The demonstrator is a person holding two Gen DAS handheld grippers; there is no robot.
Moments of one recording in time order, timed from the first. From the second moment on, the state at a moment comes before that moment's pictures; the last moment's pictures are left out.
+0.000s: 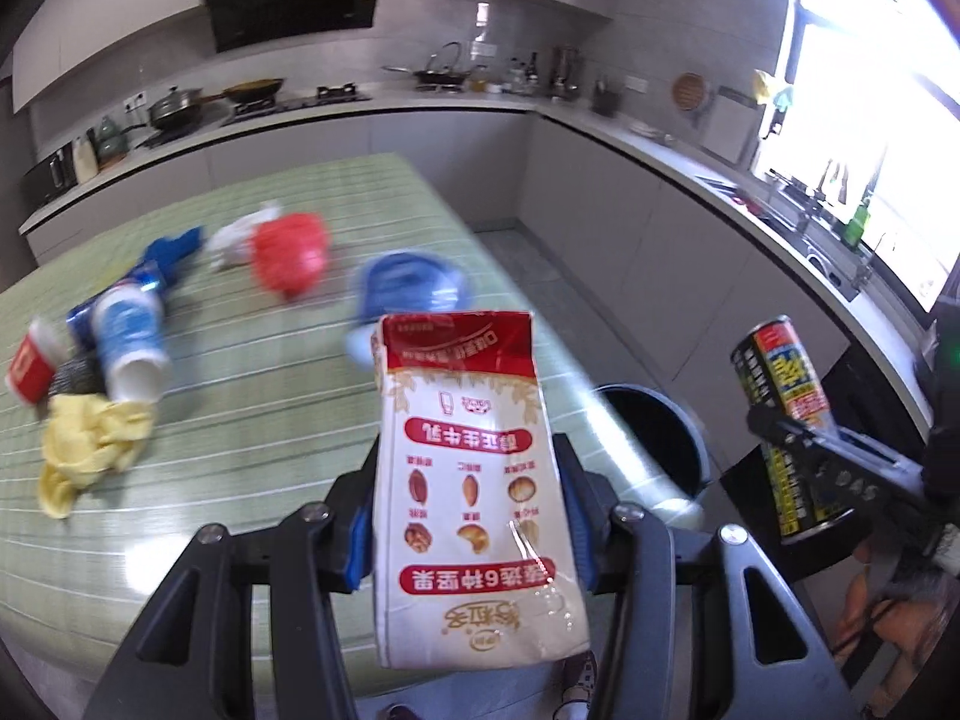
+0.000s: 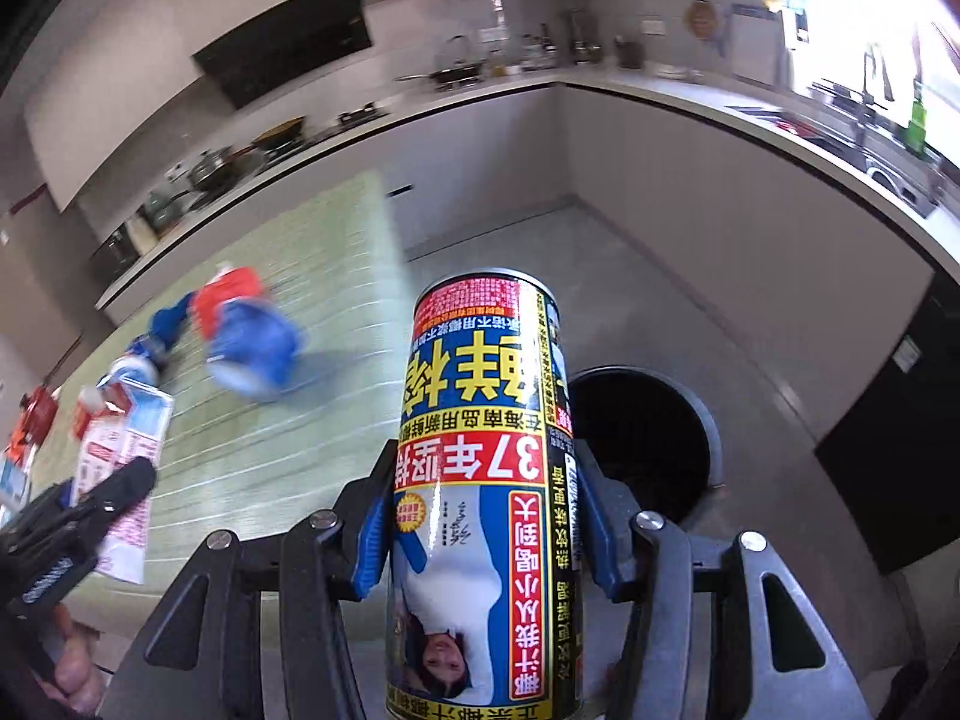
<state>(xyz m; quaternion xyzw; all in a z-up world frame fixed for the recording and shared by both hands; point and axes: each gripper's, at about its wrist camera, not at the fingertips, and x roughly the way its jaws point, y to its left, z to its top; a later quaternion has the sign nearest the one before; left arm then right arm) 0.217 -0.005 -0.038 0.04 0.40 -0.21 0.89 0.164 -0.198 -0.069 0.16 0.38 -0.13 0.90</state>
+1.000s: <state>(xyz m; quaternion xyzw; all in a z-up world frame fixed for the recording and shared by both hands) 0.277 -0.245 -0.174 0.02 0.51 -0.11 0.86 0.225 -0.419 -0.220 0.14 0.50 -0.02 0.85</state>
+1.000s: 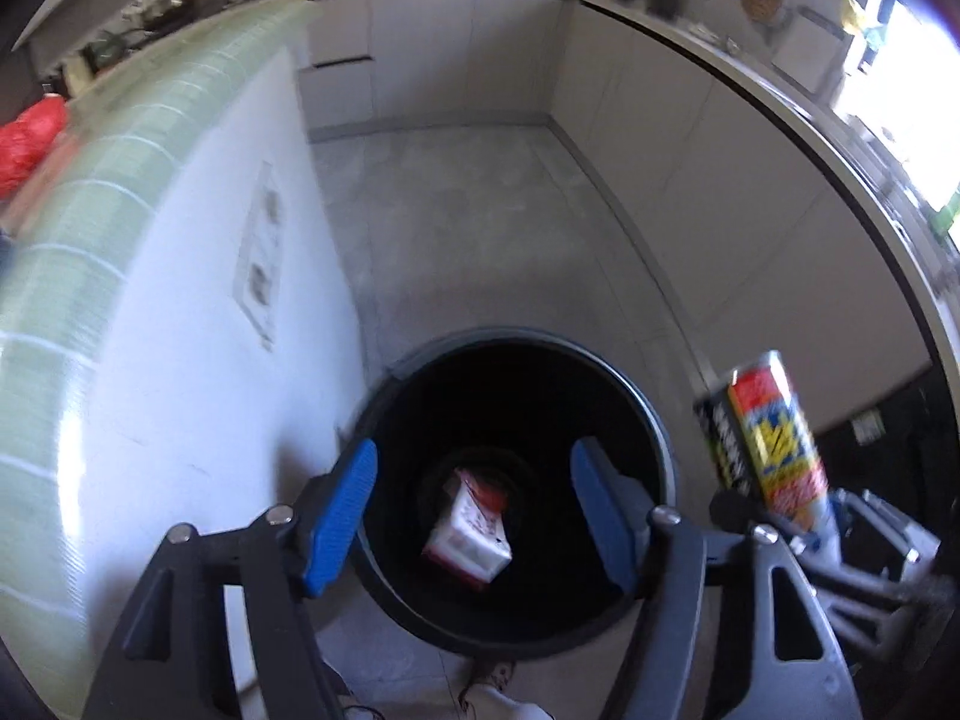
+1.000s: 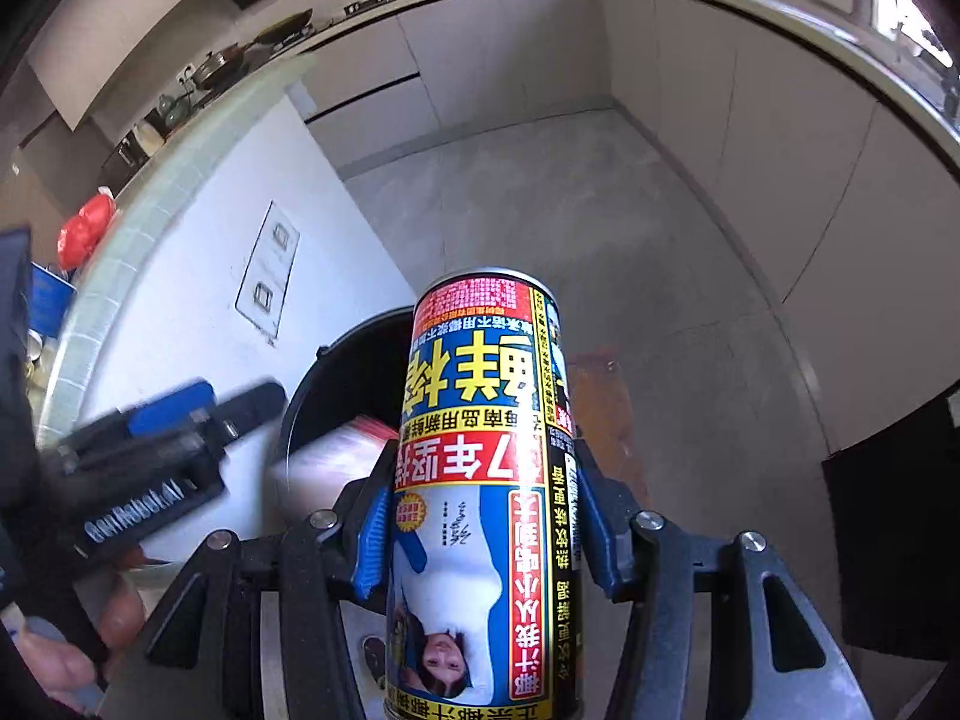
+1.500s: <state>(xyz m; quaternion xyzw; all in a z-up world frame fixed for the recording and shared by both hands) 0.265 -0.229 -0.161 0.04 0.49 -0.07 0.87 0.252 -0.396 -0.248 0.12 0.51 -0.01 0.85</state>
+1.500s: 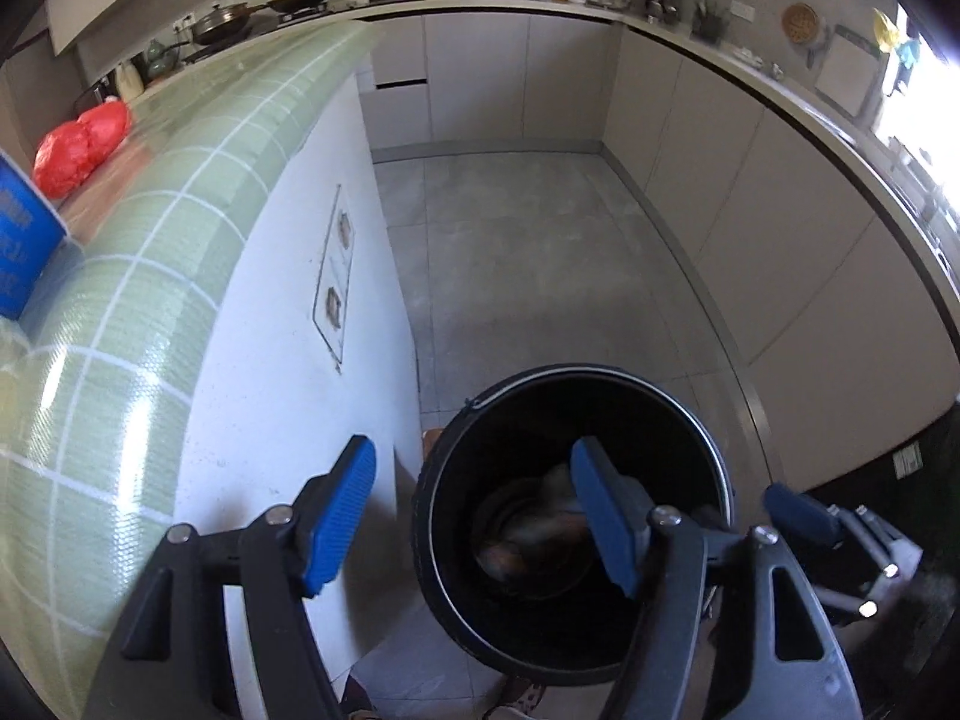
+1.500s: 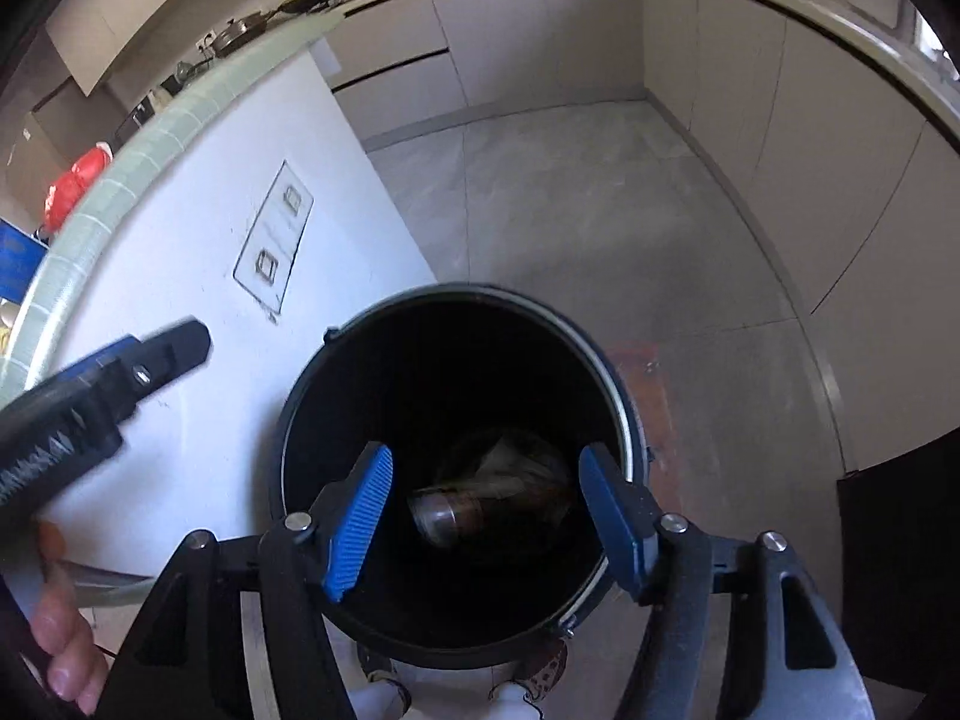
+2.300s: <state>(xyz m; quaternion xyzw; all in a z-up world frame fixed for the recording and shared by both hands) 0.192 -0.080 -0.003 0.04 0.37 -0.04 0.93 0.183 -0.253 -0.027 0.06 0.34 -0.11 0.93</state>
